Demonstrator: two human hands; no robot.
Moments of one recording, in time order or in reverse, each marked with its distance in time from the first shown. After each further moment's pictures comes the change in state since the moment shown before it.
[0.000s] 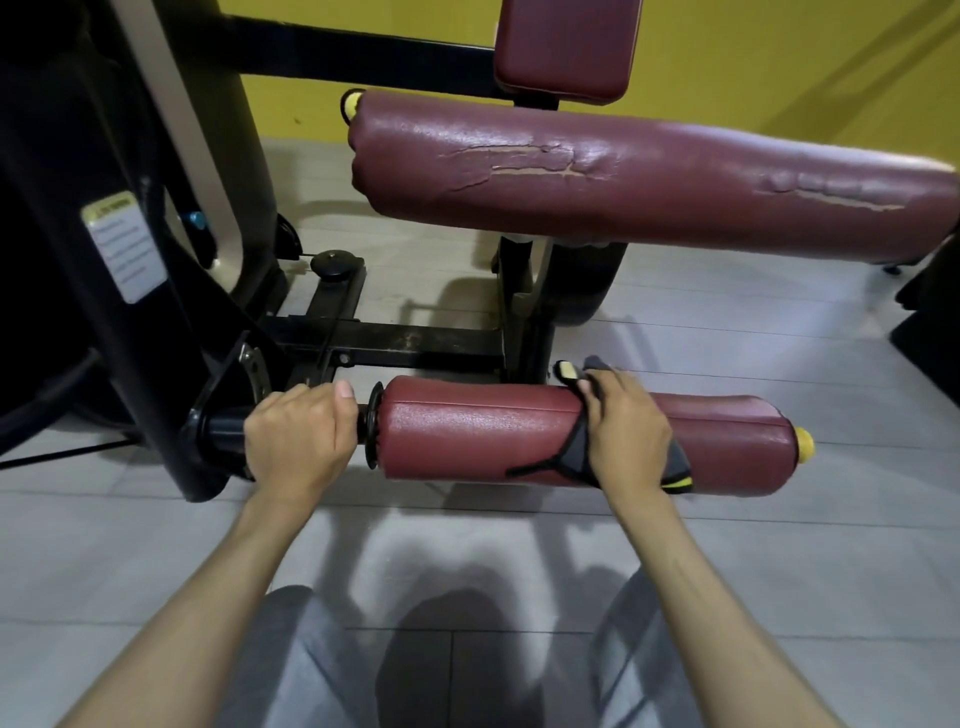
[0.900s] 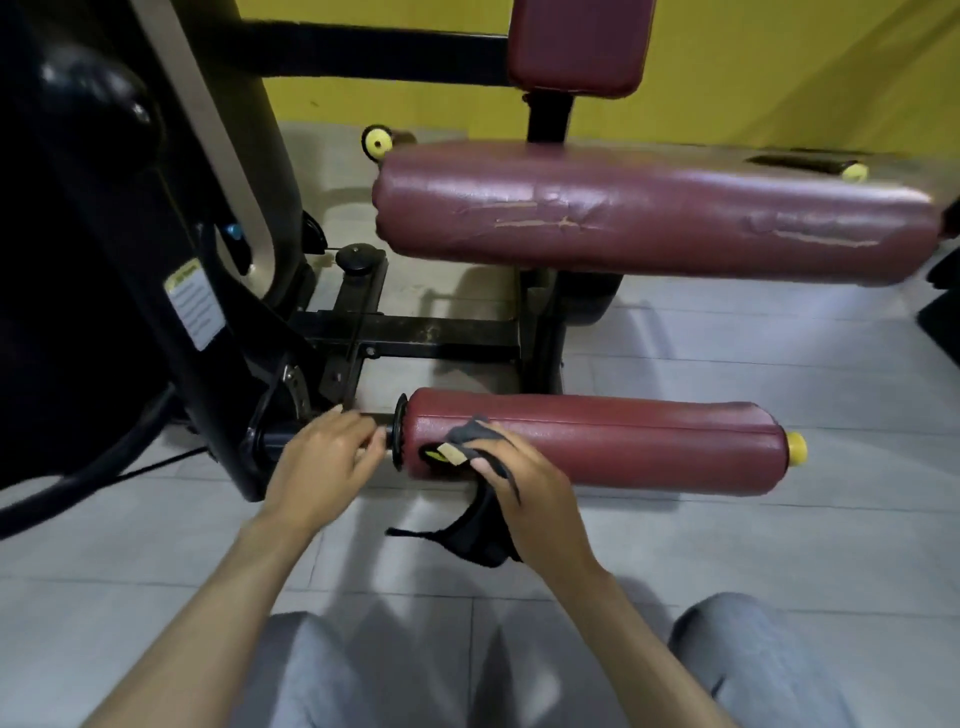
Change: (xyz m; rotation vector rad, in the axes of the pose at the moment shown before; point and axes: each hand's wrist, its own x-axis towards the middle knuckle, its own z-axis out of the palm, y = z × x) left_hand 0.001 -0.011 -0.060 -0.279 -0.440 0.151; right_hand -0.061 -0.103 -0.068 0.703 -0.457 -0.147
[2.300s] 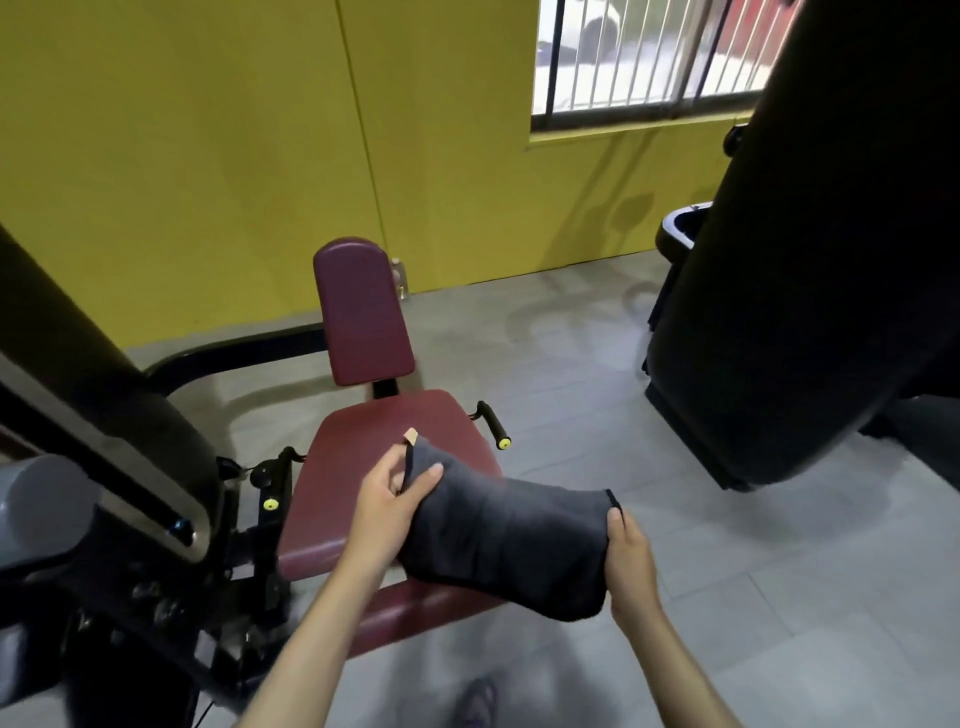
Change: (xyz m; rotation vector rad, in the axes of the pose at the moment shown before) left_hand 0.302 0.474 -0.511 -1.225 -0.306 -0.467; right_hand 0.035 -0.298 -0.602 0.548 0.703 1.009
